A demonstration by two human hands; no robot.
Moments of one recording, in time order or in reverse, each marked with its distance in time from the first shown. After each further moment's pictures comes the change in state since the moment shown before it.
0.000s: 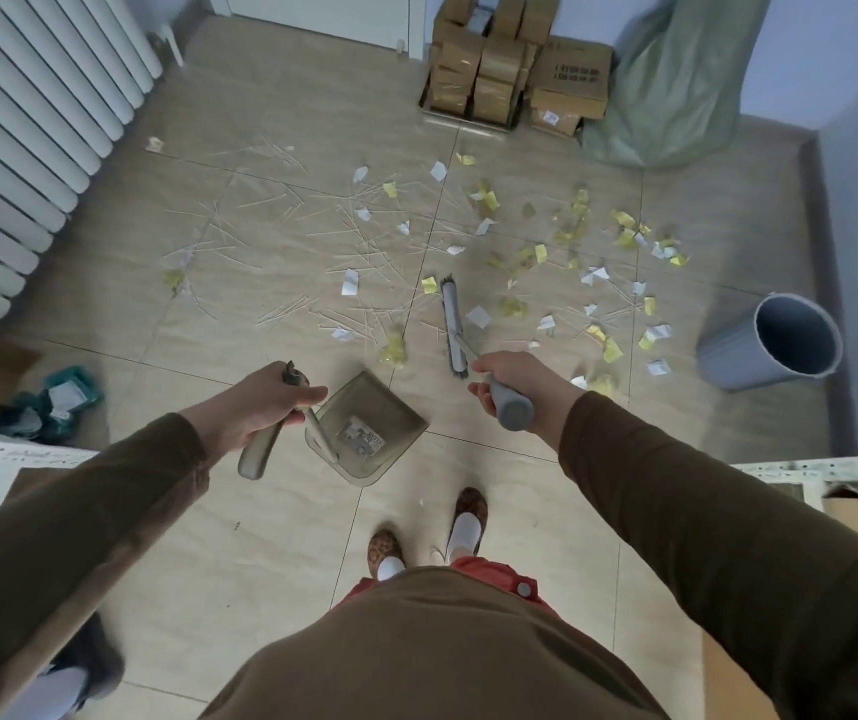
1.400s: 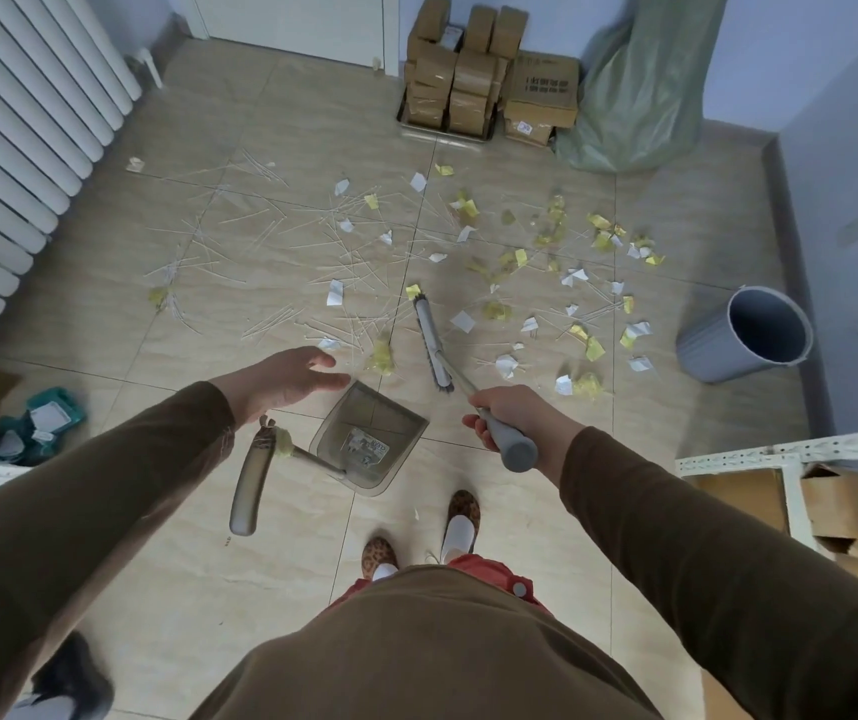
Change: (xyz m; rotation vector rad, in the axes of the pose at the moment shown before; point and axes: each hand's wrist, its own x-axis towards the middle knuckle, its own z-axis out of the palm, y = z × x) left_hand 0.009 0.030 0.023 0.384 -0.099 0.189; right_hand -0.022 0.045 -0.017 0.004 0.001 0.039
